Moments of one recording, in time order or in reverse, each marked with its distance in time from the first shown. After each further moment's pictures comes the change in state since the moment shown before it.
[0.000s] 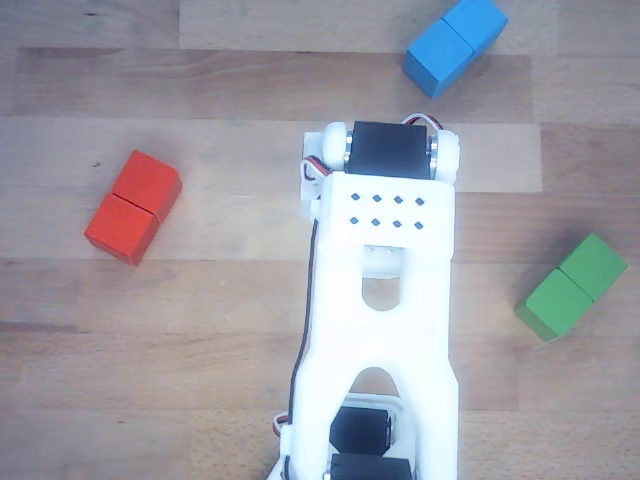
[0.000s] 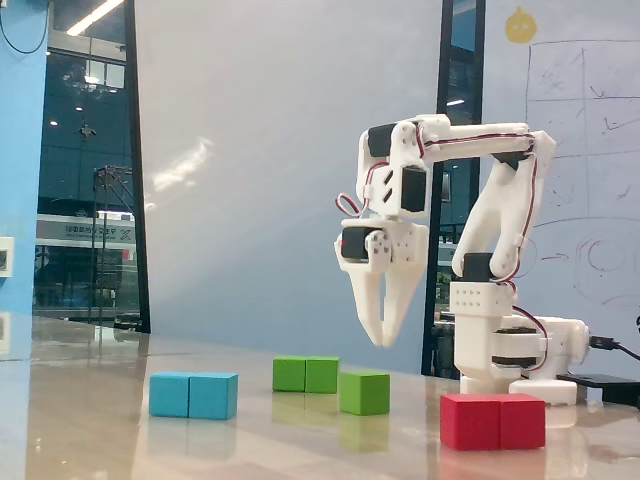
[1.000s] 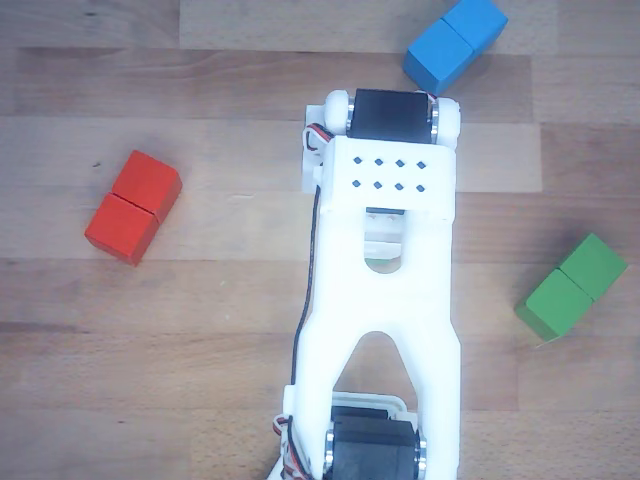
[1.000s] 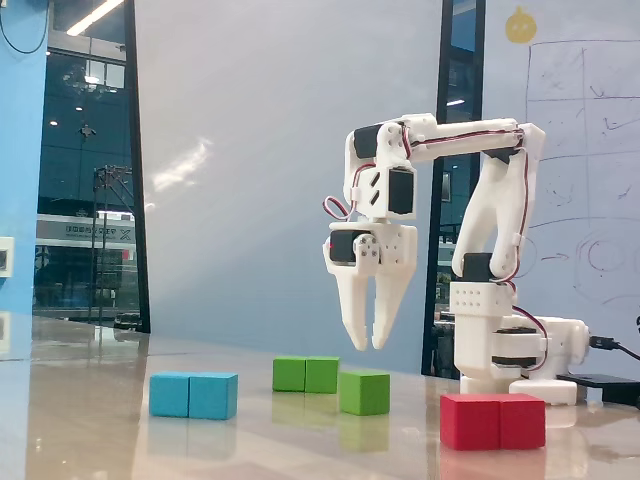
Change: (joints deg) arm 0.1 -6.3 -5.4 0.0 0.0
